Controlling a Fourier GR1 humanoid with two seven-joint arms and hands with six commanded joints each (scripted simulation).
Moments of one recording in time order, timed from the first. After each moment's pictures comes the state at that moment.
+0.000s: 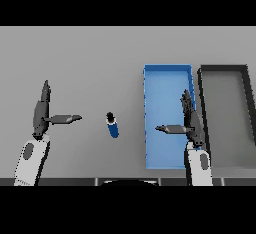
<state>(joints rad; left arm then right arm) -0.11 0.43 -0.16 -1.48 0.24 0.26 0.01 0.00 0.00 0.00 -1.57 0.00 0.00 0.00</state>
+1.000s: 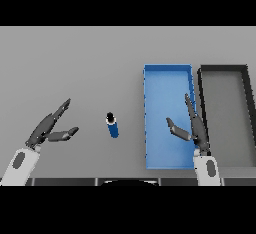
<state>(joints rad) 0.00 0.66 -0.30 -1.57 0.23 -0.17 -0.17 0.09 -0.15 0.08 -1.68 0.19 0.03 -0.11</state>
